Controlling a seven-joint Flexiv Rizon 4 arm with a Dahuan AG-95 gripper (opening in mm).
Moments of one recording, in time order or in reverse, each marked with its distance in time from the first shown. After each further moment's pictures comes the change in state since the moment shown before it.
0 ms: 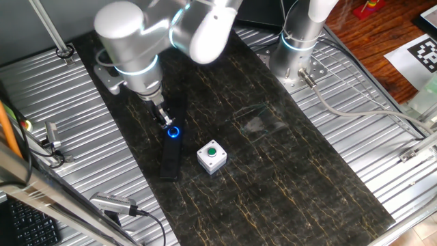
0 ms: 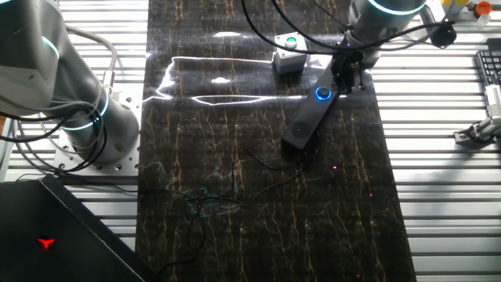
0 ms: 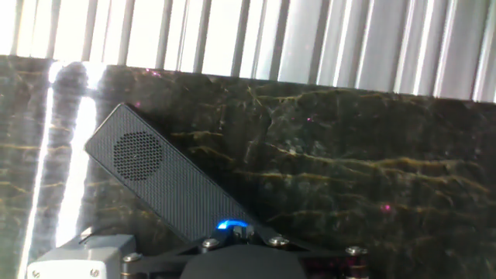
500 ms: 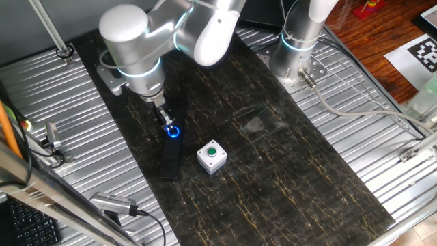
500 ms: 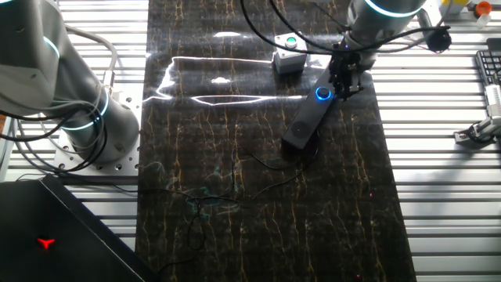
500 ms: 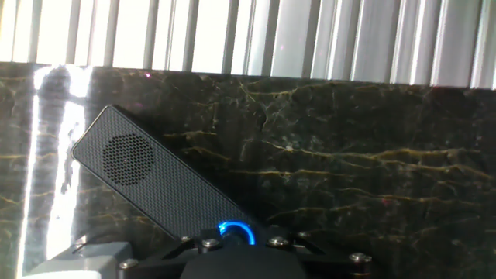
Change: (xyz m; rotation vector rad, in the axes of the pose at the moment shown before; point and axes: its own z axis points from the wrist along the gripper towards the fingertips) arm 0.001 0.001 0.013 -0.001 0.003 0.066
